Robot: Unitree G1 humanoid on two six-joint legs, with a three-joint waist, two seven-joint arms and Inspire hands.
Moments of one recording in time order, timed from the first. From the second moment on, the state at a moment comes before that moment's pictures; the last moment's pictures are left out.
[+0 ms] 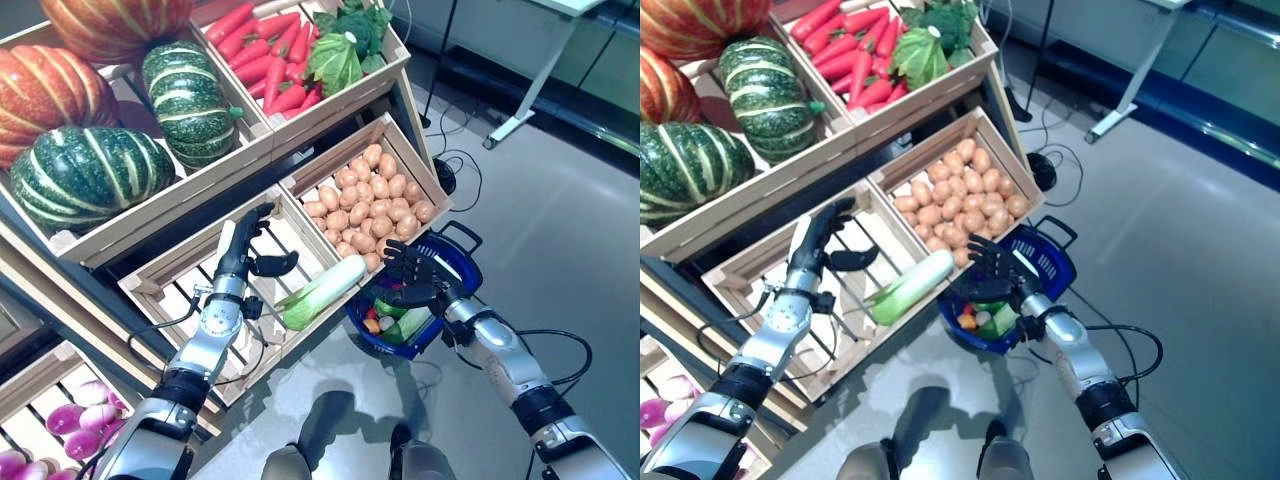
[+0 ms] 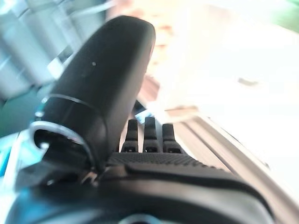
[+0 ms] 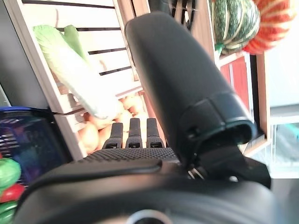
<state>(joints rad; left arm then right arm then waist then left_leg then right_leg) -0.48 0.58 -0.35 0.64 0.01 -0.18 0.27 -0.36 -0.48 0.32 0.43 0.60 -0.07 0.21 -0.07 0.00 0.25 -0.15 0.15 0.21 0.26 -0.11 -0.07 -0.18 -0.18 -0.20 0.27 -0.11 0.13</state>
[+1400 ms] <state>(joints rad) -0.96 0.75 -0.50 0.87 -0.02 -0.12 0.18 -0.55 -0.64 0.32 0.46 0.69 -0.07 0.22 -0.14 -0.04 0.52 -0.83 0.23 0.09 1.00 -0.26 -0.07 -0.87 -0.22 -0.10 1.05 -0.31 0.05</state>
